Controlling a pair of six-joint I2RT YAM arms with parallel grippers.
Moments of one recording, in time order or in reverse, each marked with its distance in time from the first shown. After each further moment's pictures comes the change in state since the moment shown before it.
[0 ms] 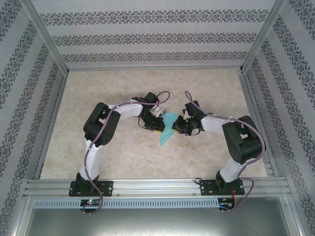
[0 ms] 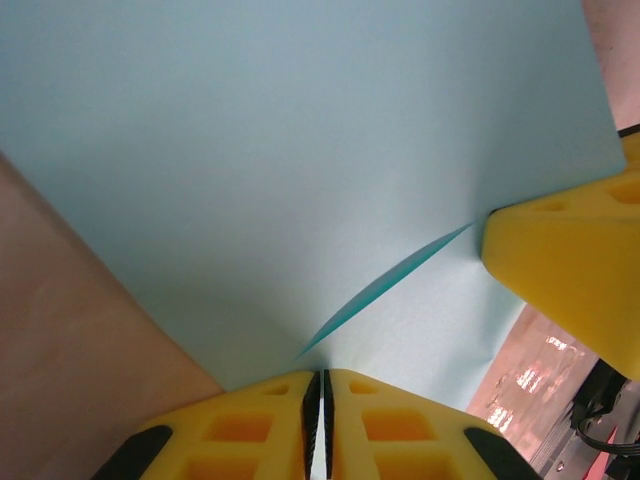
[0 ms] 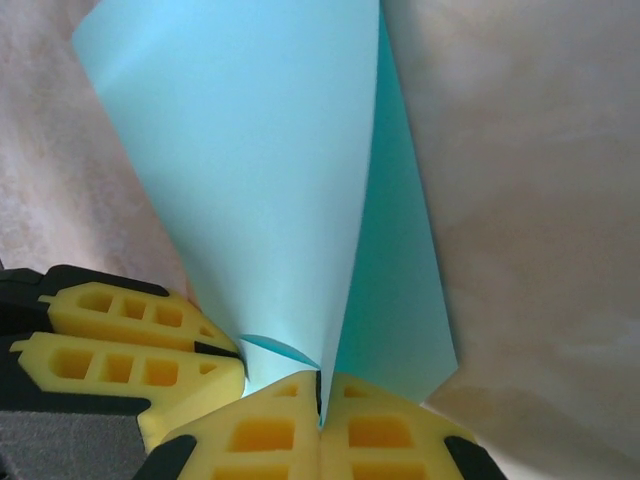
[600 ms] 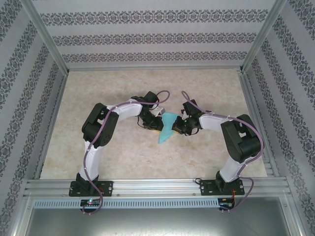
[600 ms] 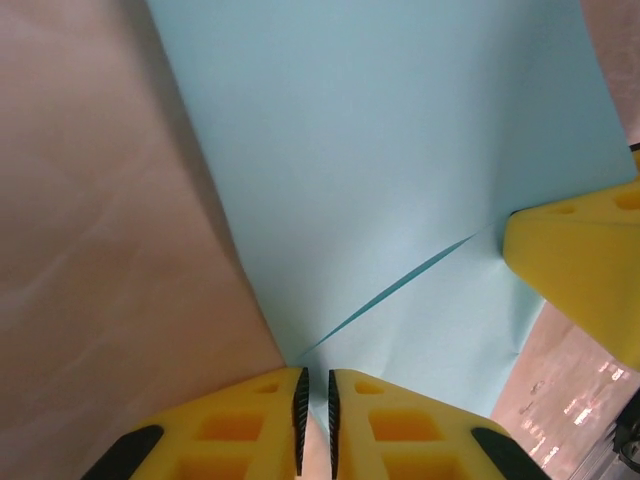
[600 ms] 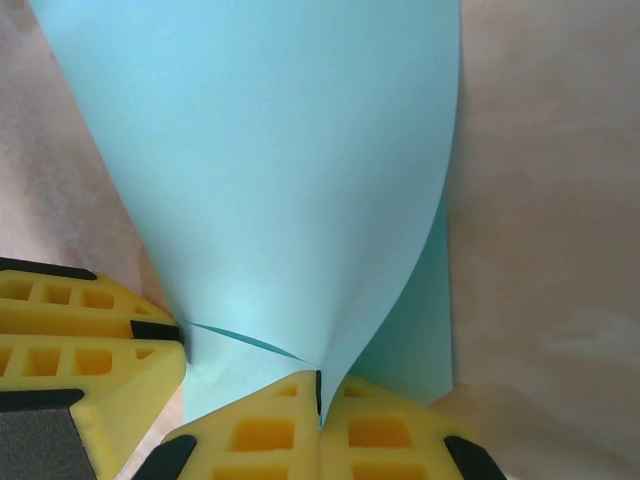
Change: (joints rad) left arm -0.004 -0.035 0.000 -0.029 -0.097 0.000; right arm 0.016 0.019 0.045 -0.090 0.043 -0.056
